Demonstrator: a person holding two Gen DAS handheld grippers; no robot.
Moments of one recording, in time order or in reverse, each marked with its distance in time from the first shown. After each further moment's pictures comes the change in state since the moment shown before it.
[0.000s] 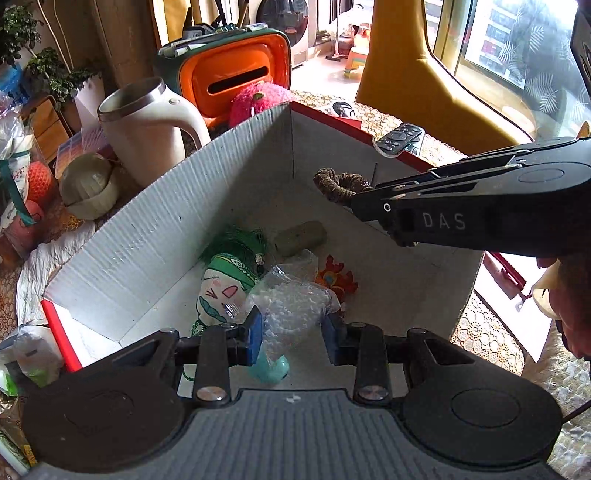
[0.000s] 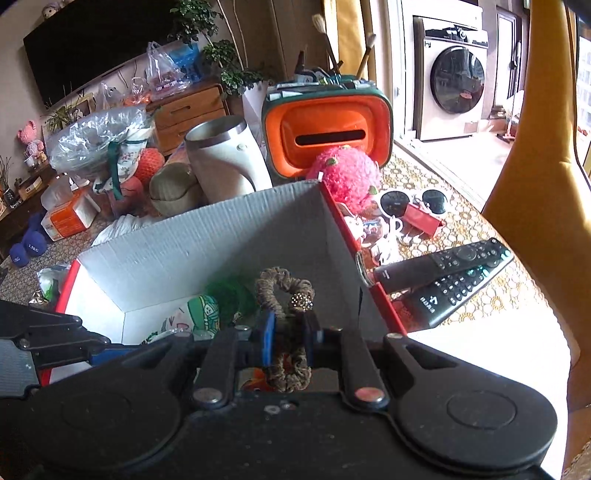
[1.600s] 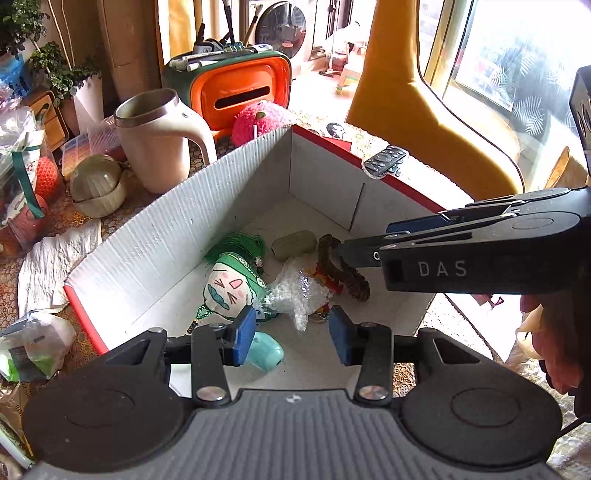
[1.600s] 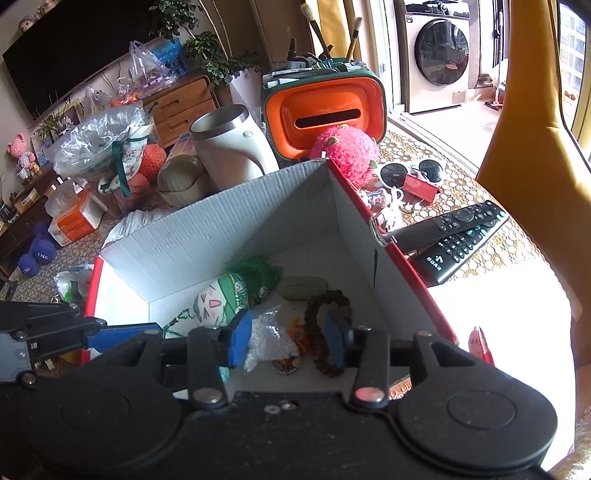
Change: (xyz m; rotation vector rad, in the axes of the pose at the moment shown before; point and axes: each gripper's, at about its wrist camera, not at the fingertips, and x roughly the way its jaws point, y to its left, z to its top) left arm -0.048 0.016 -0.009 -0.038 -0.062 -0.059; right arm -0.033 0.020 -0.009 0.090 0.043 0.000
